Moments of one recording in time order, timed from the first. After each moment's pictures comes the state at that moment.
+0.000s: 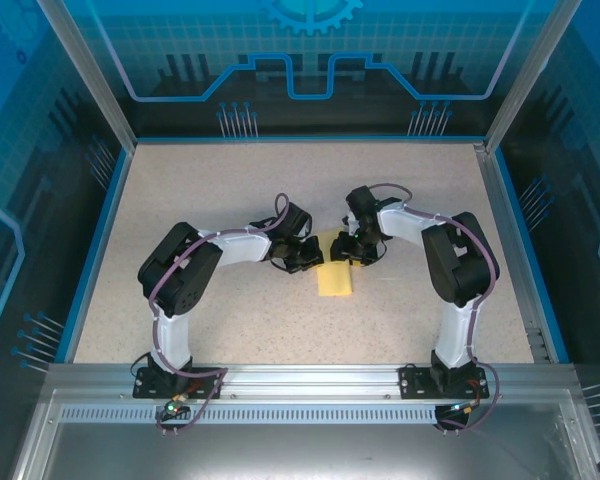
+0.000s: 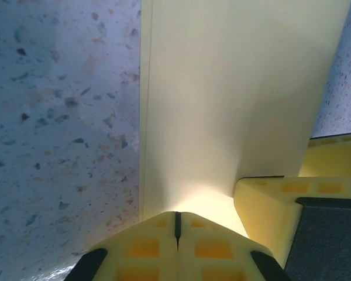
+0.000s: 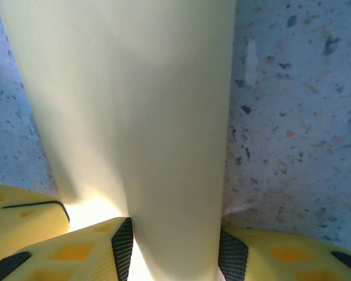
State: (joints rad) left arm -0.61 1.95 1.13 -0.20 0.39 -0.94; right arm 0.42 1.96 1.22 -0.69 -0.34 0.46
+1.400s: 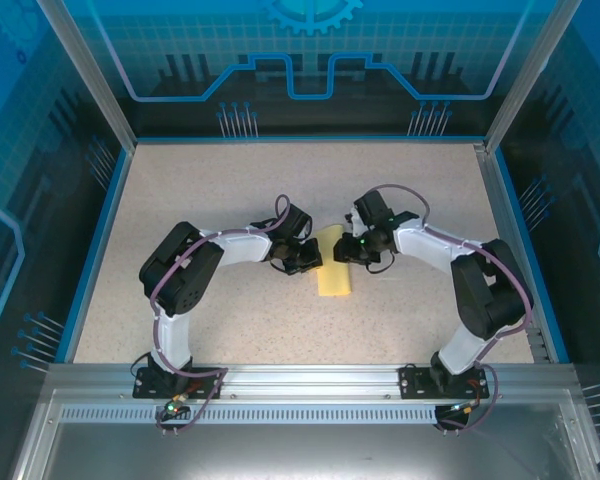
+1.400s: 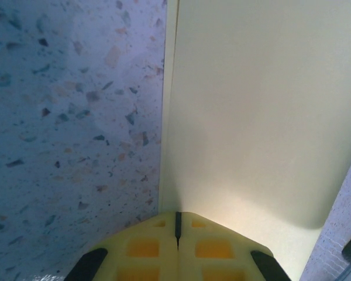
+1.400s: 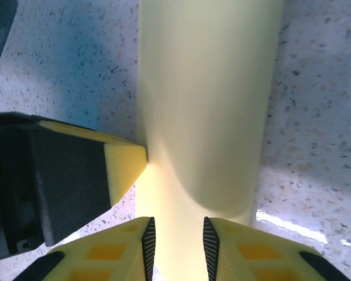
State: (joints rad) left arm -0.61 1.96 1.13 -0.23 0.38 -0.93; right arm 0.46 1.67 1.03 -0.52 -0.34 0.48
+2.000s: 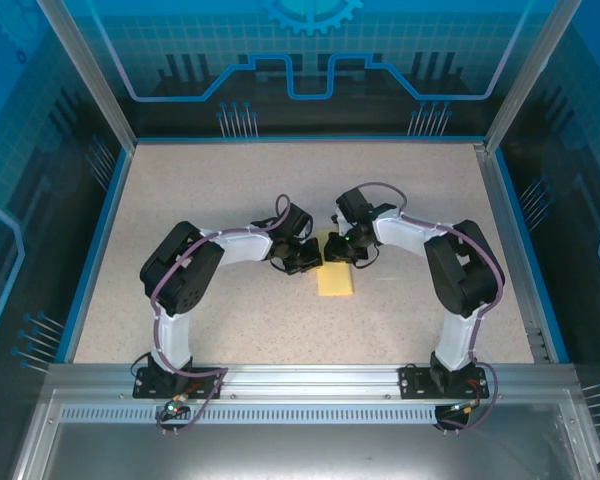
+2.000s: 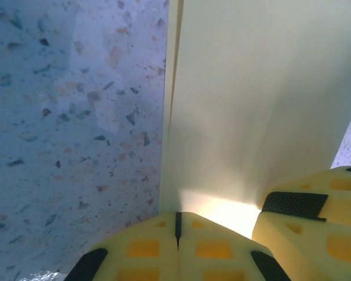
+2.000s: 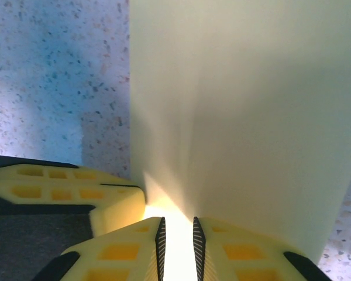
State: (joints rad) left arm -0.61 1.96 1.14 -0.25 0.37 -0.93; right arm 0.50 1.87 1.18 -0.58 -0.32 0.48
